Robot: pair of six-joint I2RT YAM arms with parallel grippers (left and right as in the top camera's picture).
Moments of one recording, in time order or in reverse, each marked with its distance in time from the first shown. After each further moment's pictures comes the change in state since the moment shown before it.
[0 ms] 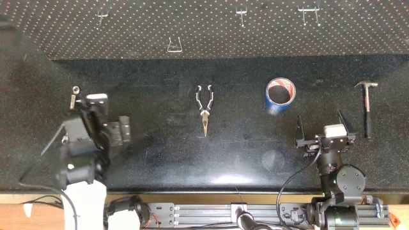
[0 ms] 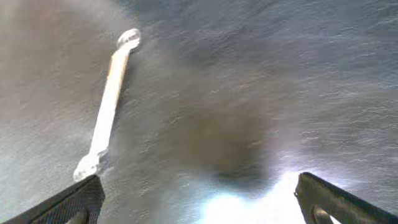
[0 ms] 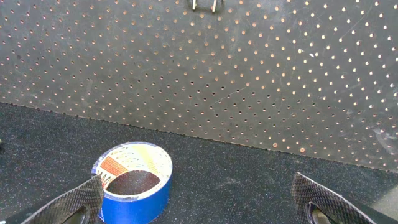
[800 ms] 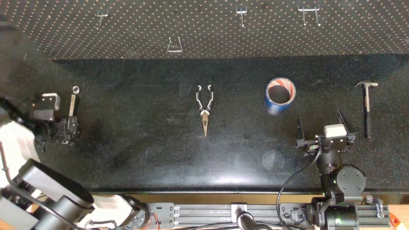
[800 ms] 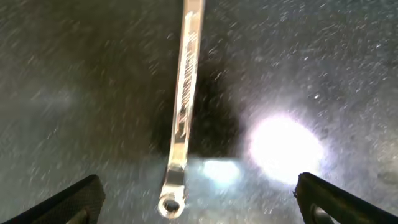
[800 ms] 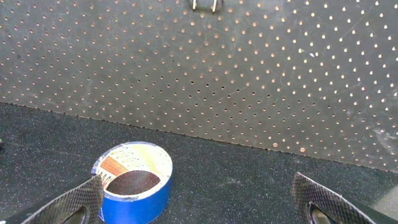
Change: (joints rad) left arm 0.623 0.766 0.422 -0.095 0.372 0.590; right arm 0.000 0.000 0.000 0.000 0.000 0.000
